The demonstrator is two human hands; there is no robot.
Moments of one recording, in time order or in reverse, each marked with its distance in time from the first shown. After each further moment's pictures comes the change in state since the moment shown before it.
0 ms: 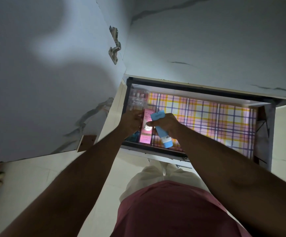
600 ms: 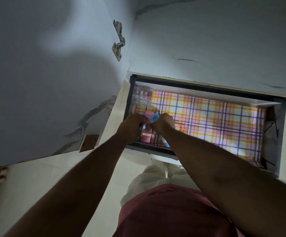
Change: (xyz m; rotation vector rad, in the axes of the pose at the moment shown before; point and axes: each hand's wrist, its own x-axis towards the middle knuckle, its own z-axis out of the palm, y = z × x) left_hand -0.015 -0.020 -0.004 0.634 -0.005 0.301; right_hand 0.021 0.009 0.040 -0.467 0.274 -0.048
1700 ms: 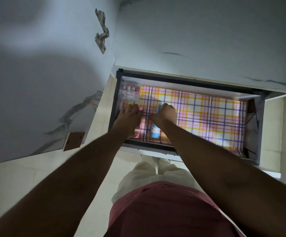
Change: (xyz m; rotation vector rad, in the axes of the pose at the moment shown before) left_hand 0.018 0.019 0.015 0.625 -0.102 0.167; right_hand -0.001 0.025 -0.032 -0.074 0.307 -0.101
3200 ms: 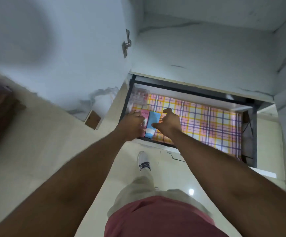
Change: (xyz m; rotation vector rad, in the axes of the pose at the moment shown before) left_hand -0.070 0.013 -0.010 -0.330 0.221 -0.089; right_hand -0.075 0.009 -0.026 -0.001 -0.027 -0.254
